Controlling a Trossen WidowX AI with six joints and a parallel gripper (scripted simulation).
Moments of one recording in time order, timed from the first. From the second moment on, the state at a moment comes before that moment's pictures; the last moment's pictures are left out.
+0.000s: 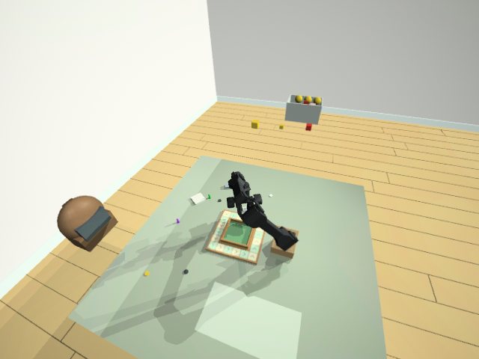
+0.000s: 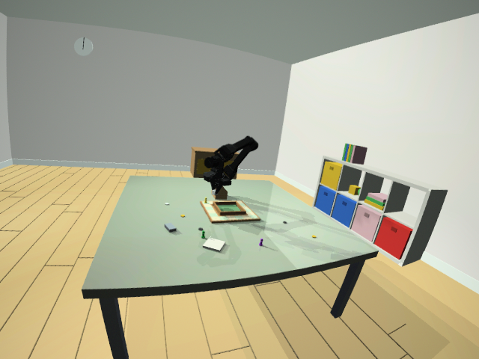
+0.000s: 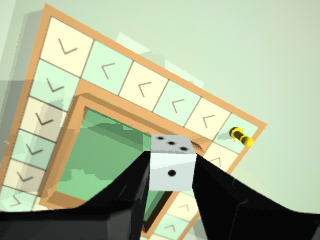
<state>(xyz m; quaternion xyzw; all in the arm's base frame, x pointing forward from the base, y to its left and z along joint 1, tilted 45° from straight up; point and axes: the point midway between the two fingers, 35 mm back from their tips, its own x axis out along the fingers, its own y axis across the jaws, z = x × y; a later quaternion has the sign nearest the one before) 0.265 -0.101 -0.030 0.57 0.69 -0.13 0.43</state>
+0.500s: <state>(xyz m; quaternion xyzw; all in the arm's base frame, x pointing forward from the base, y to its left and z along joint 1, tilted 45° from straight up) 0.274 -0.039 0.005 0.64 0.66 -0.23 0.32</state>
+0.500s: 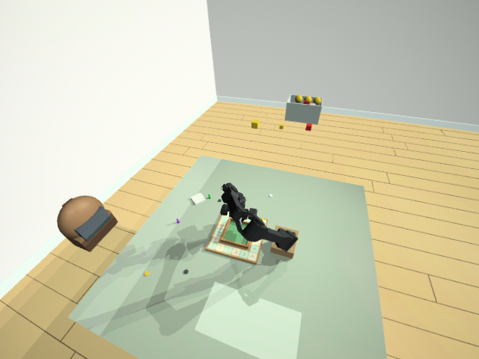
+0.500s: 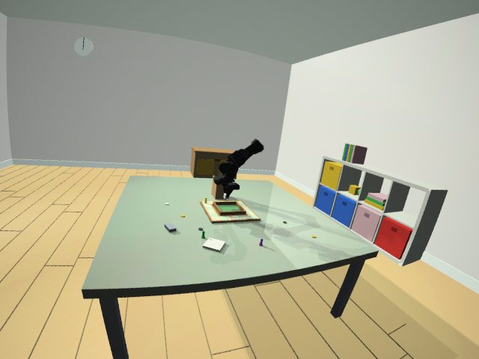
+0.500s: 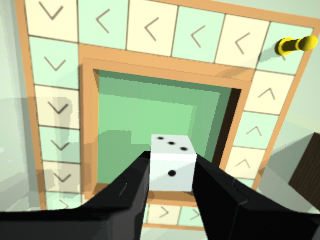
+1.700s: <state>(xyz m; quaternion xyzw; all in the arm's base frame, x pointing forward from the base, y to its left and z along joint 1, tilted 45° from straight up) 0.259 -0.009 -0.002 0.49 0.51 -0.50 0.49</state>
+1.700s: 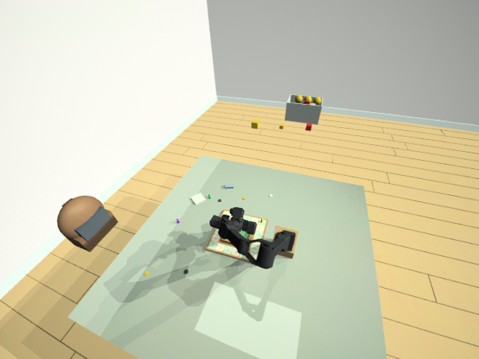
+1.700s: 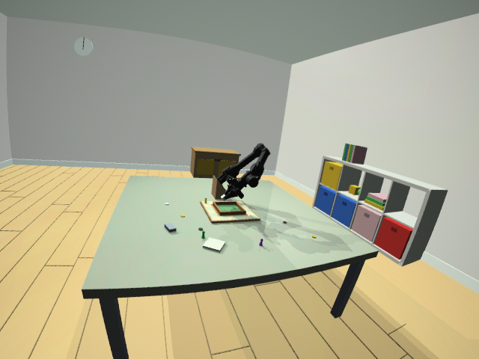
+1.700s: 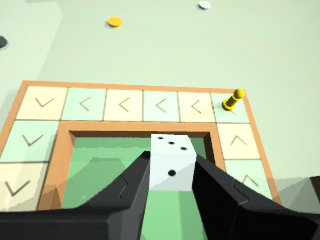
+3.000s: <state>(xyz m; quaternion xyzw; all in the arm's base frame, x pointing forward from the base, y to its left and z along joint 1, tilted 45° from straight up) 0.273 -0.017 0.052 0.49 0.48 -0.51 0.52</state>
